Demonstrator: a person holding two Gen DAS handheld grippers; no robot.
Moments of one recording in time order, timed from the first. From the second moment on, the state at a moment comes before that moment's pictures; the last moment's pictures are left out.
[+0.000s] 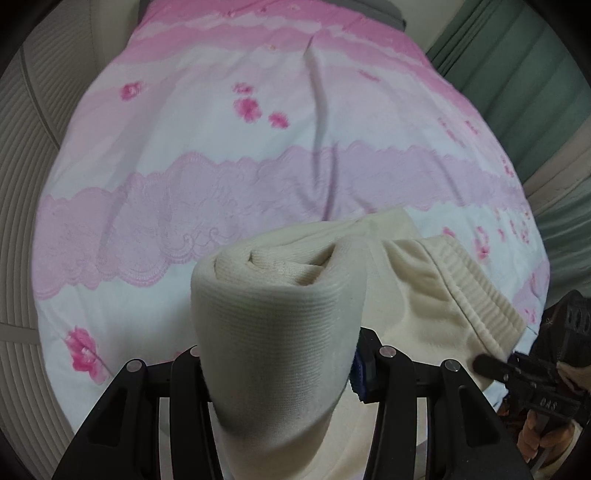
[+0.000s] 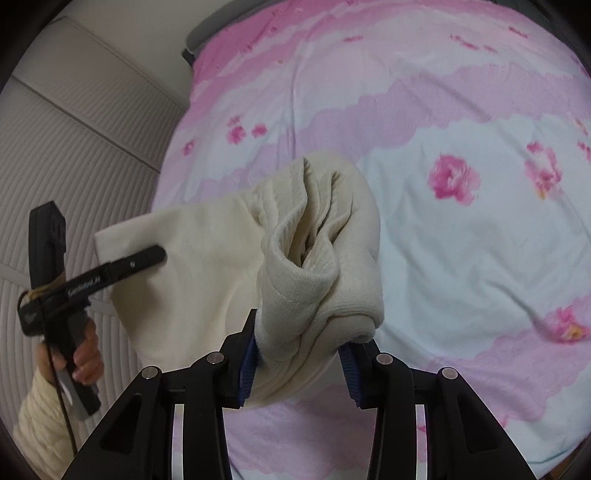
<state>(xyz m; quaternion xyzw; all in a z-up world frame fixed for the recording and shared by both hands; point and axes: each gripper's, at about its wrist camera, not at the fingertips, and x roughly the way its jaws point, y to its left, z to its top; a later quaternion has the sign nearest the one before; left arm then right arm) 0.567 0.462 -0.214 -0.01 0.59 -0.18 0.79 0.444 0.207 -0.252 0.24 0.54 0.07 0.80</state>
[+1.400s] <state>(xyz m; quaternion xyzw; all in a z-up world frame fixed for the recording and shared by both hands) 0.381 0.380 -0.129 0.06 0.51 0.00 0.86 0.371 0.076 -0.218 0.10 0.55 -0.02 0.83</state>
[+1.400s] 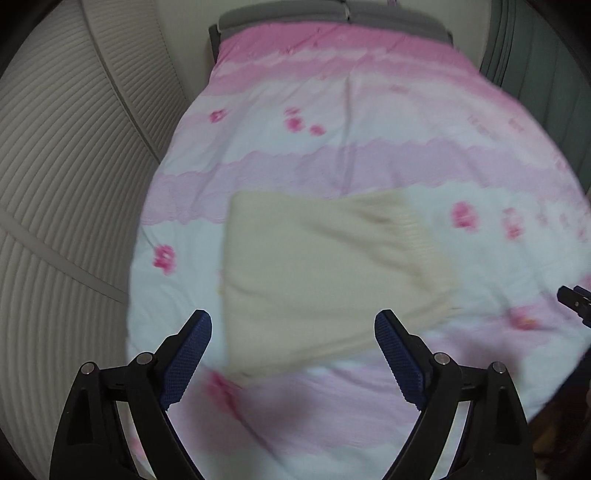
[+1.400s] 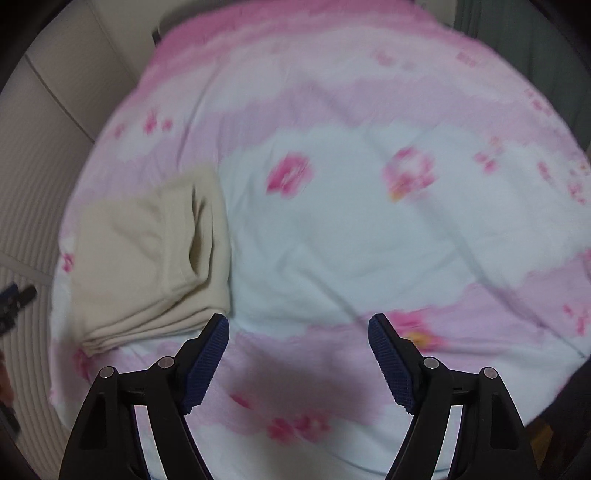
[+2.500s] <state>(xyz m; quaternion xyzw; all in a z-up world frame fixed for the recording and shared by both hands) 0.083 0.059 0.046 0.03 0.36 -0.02 0.93 0.090 -0.150 -0.012 0.06 0.38 0.05 0.92</state>
